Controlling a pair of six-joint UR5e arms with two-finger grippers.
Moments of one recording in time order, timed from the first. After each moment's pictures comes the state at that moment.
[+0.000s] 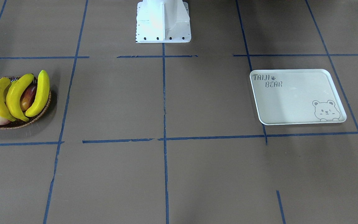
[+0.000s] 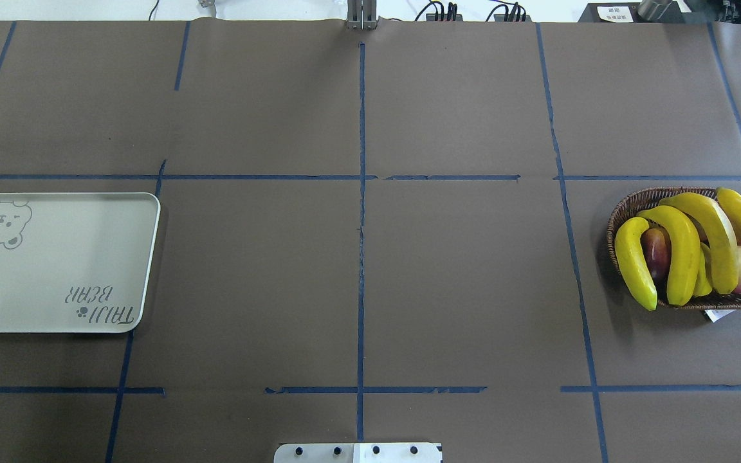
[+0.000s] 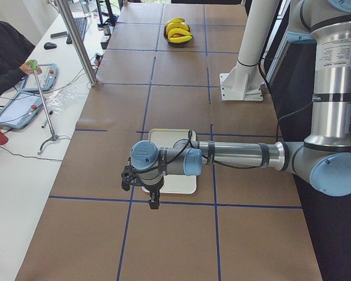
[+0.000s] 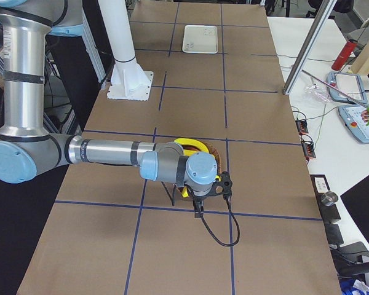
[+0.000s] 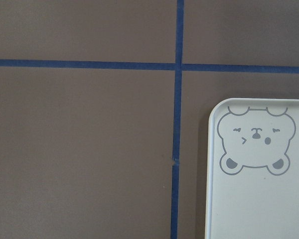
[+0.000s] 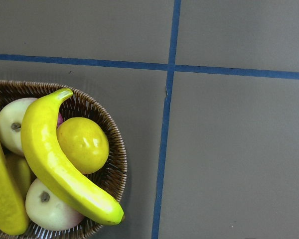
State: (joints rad) left arm -1.54 -1.52 -1.63 -1.55 -2.38 -0.03; right arm 1.64 -1.67 1.68 -1.65 2.46 -0.19
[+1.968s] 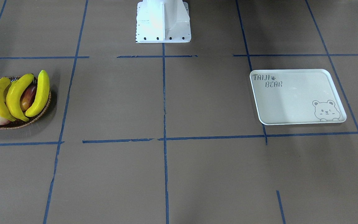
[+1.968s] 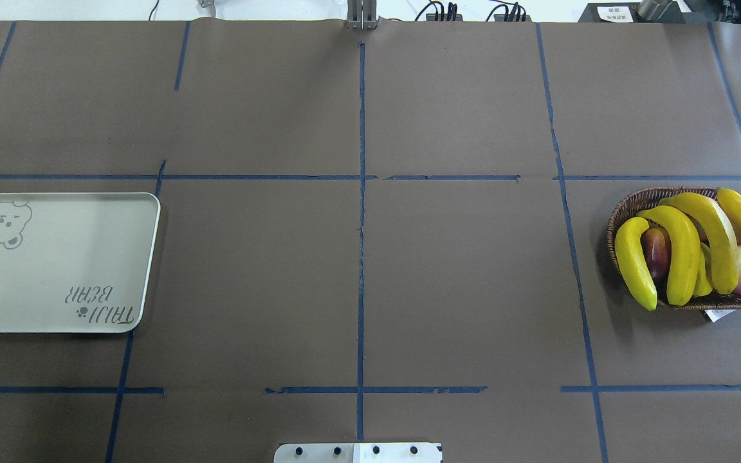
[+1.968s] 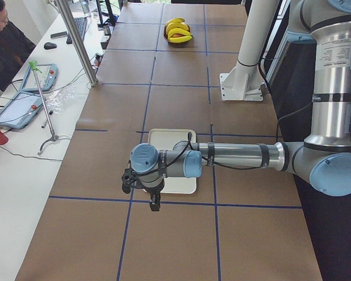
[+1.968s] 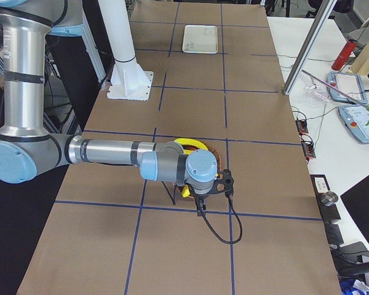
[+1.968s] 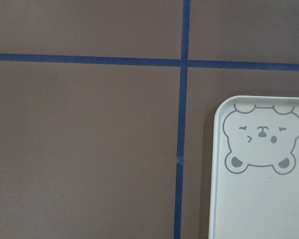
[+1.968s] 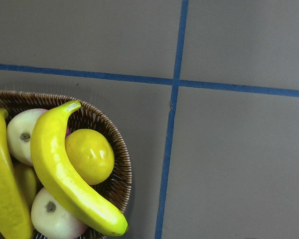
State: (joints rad) left arm -1.54 -1.52 -1.62 -1.55 -2.38 -0.03; right arm 1.64 -1.67 1.70 -1.60 2.46 -0.16
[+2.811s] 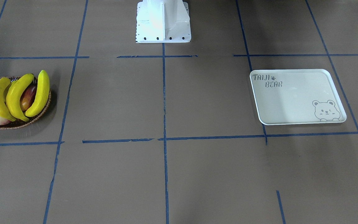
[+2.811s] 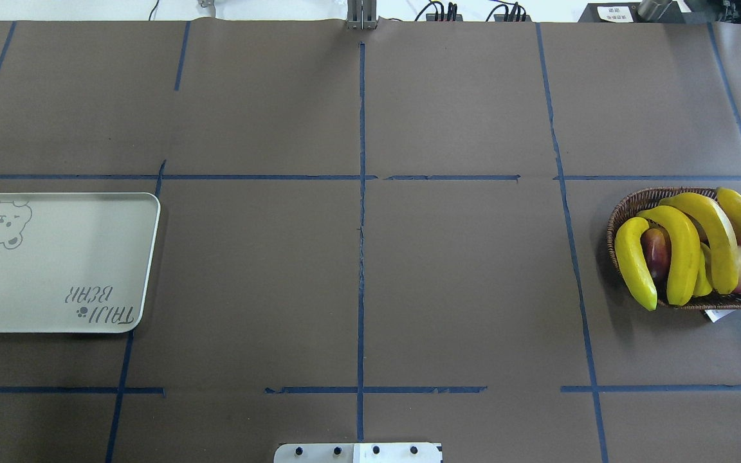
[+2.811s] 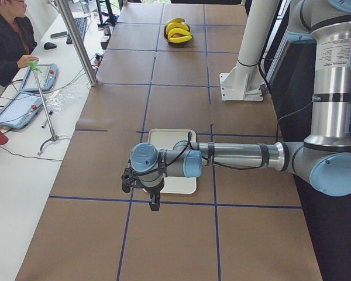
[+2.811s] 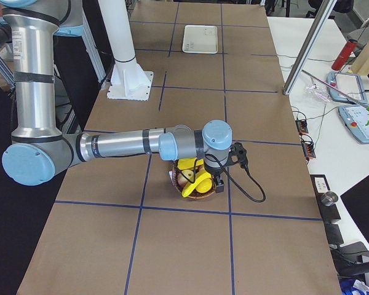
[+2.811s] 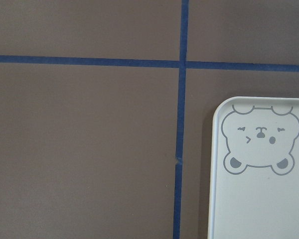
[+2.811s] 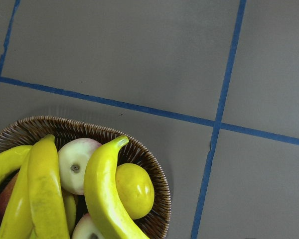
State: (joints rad) left arm -1.54 -1.52 -1.62 -1.55 -2.38 -0.03; right arm 1.52 -1.61 1.75 -1.52 2.40 -0.12
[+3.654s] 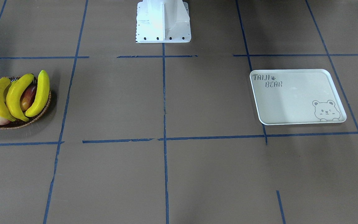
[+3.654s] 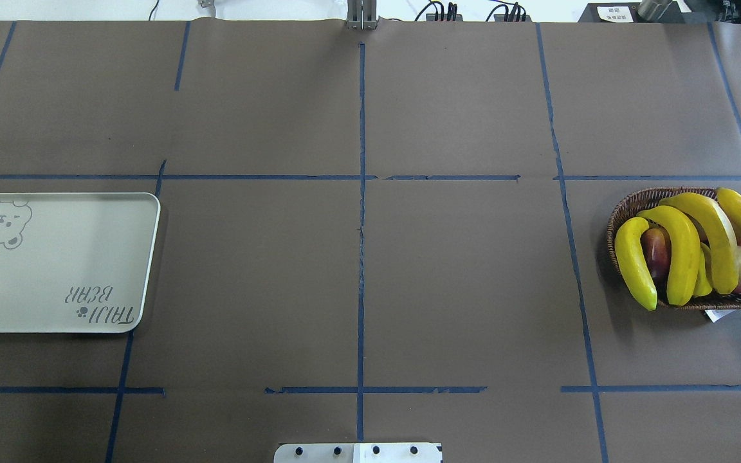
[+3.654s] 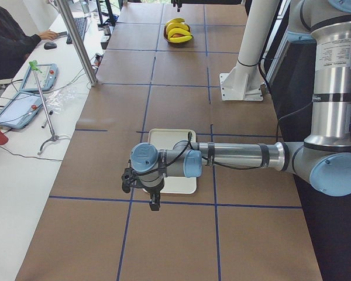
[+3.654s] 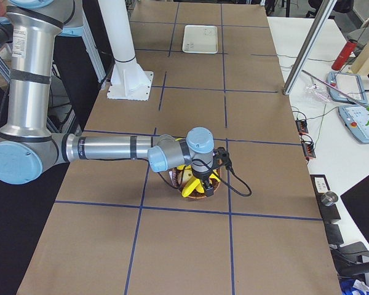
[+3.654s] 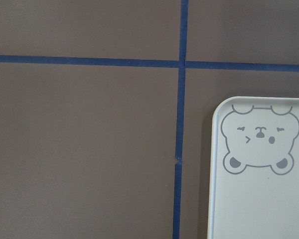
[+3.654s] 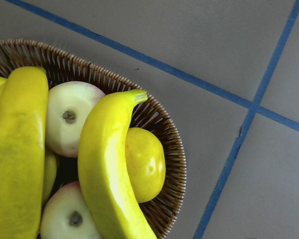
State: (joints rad) left arm -1.54 -1.52 -1.62 -1.55 -2.38 -0.03; right arm 1.34 -1.75 1.75 -1.25 2.32 -0.06
